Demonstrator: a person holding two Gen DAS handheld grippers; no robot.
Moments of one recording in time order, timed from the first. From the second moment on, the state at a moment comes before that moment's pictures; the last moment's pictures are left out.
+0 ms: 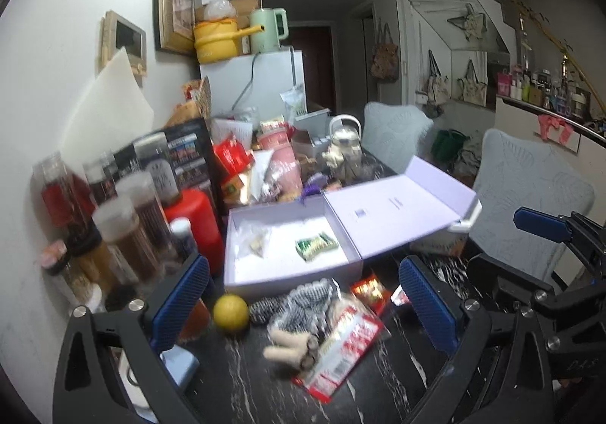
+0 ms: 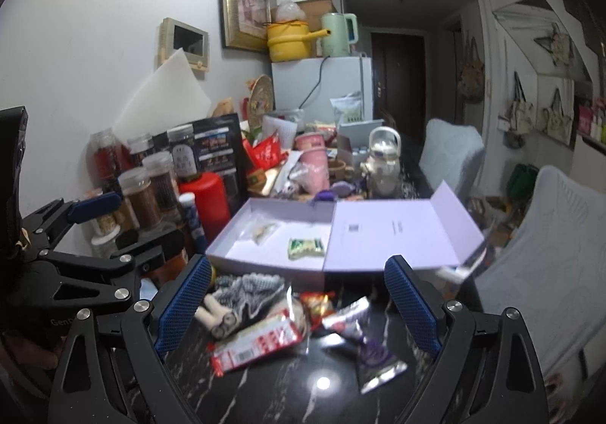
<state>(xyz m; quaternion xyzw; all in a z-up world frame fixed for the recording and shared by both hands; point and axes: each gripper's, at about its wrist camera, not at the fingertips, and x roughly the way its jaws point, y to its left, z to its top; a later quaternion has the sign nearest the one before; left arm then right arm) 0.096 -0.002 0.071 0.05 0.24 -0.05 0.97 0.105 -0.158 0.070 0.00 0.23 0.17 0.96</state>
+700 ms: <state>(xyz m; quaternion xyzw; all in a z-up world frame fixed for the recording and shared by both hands) 0.089 0.003 -0.019 0.01 0.34 -0.05 0.94 0.094 -0.179 -0.026 0.03 0.33 0.16 0.93</state>
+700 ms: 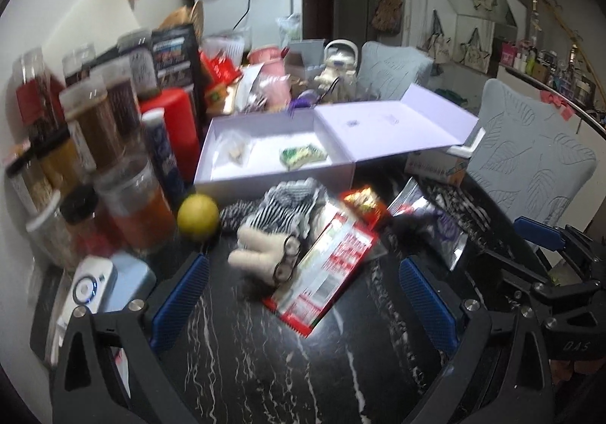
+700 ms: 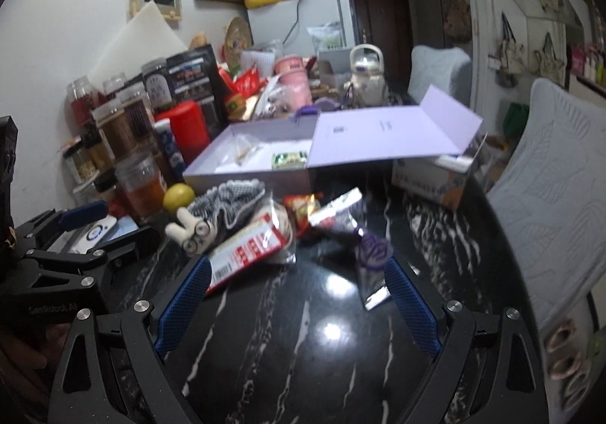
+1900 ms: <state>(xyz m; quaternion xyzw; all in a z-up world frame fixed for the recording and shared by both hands) 0.128 0.115 -0.079 -0.07 0.41 0.02 0.91 0.185 -0.075 -0.125 0.07 0.47 0.23 0.85</state>
